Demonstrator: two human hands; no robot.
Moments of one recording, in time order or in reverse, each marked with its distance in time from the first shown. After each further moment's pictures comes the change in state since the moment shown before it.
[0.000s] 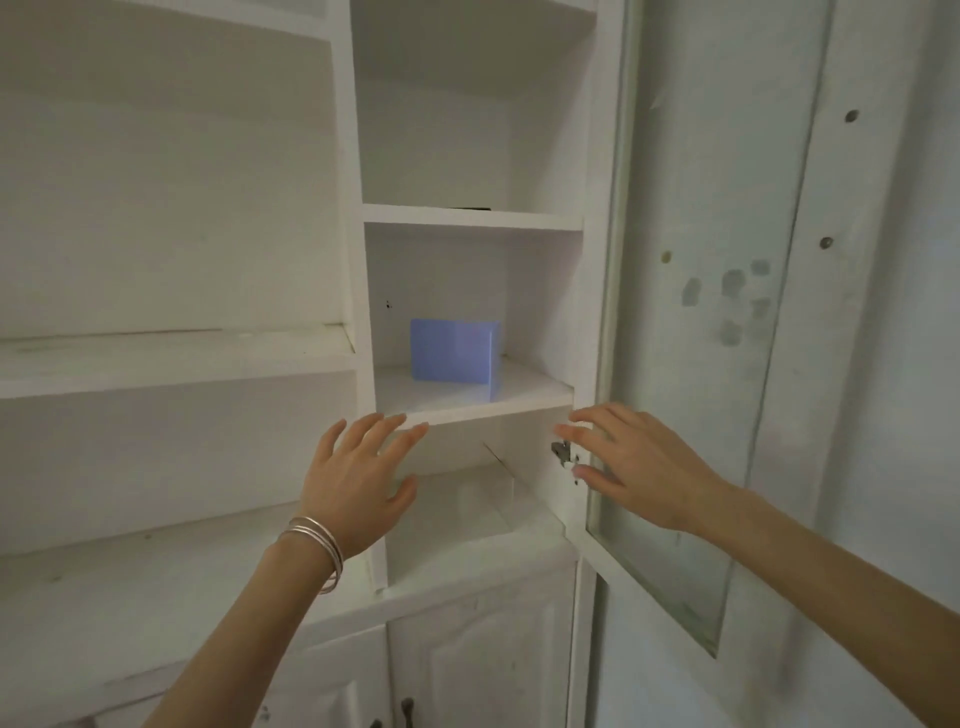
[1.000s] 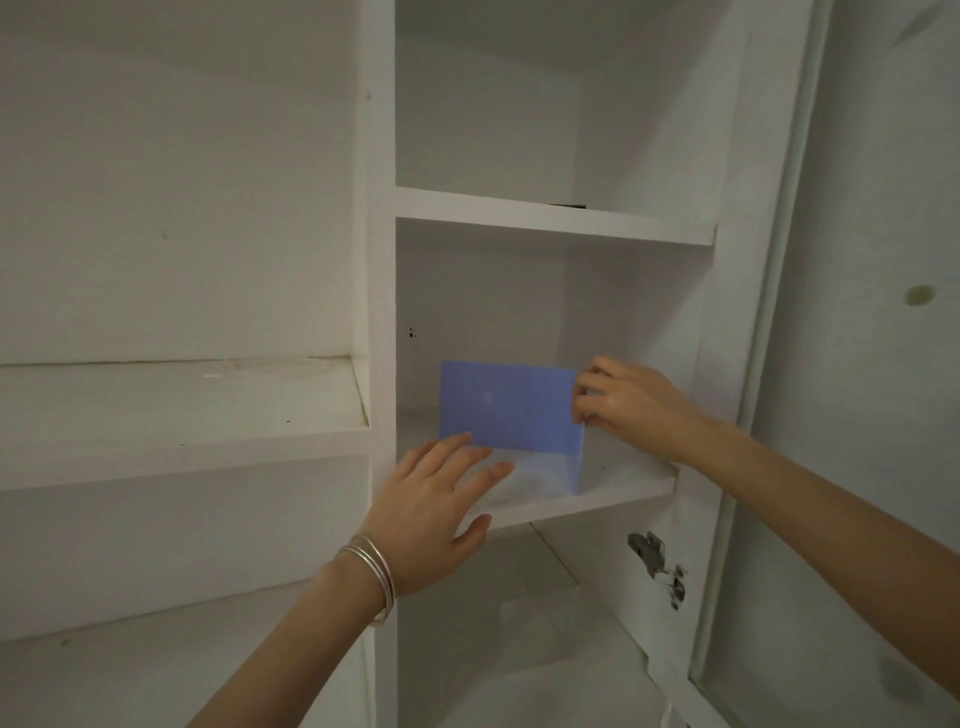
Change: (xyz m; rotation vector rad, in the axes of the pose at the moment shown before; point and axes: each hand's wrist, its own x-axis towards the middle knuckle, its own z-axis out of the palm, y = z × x) left_hand 0.142 -0.082 0.129 -0.075 0.084 0.293; right_hand 0.251 0.096 0.103 -0.205 0.137 -0.349
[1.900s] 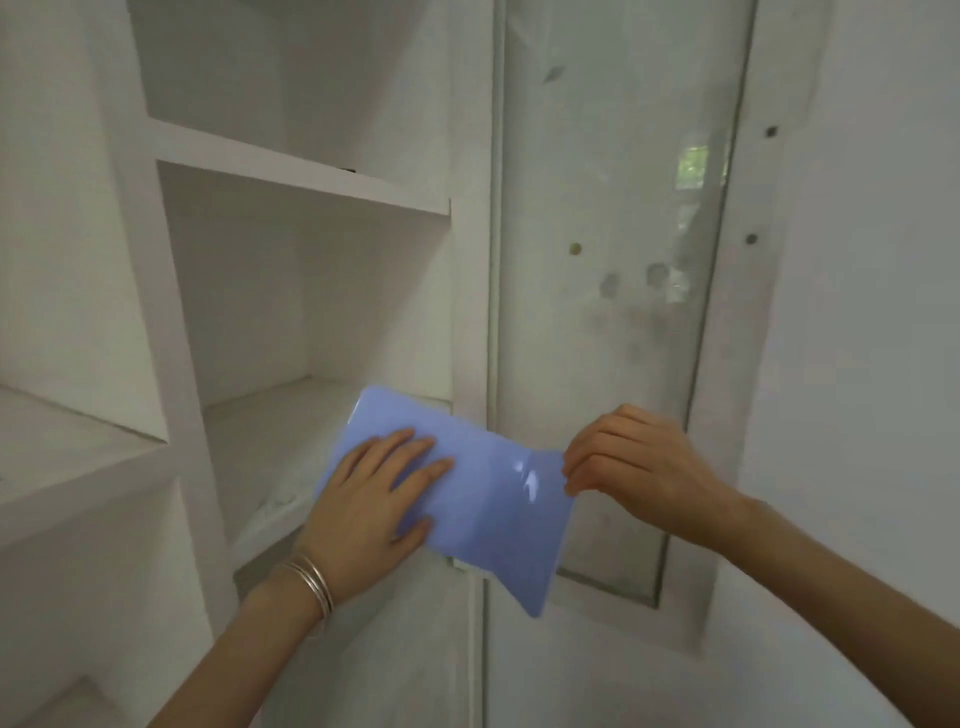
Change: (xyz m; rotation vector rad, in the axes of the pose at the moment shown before) left_hand 0.018 0.038 0.048 -0.525 0.233 0.491; right_hand -0.121 -0.177 -0.159 -0.146 -0.031 0.384
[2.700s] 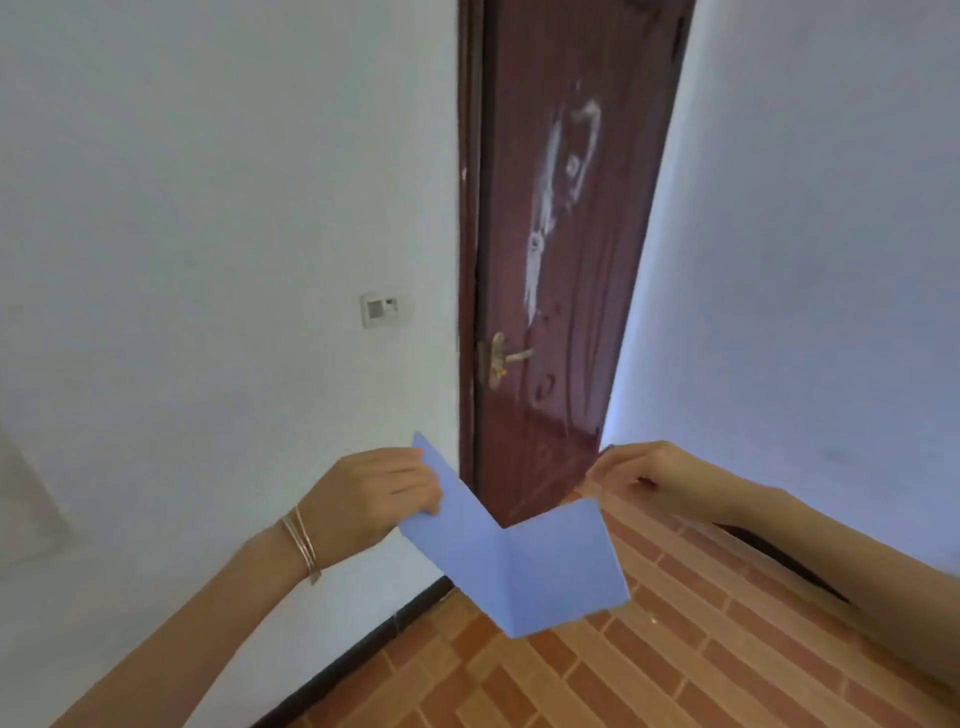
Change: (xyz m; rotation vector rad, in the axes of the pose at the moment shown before) left_hand 0.011 0.524 -0.065 -1.093 0.334 1.171; right_hand -0.319 -0.404 -0.459 -0.157 -0.625 1.631
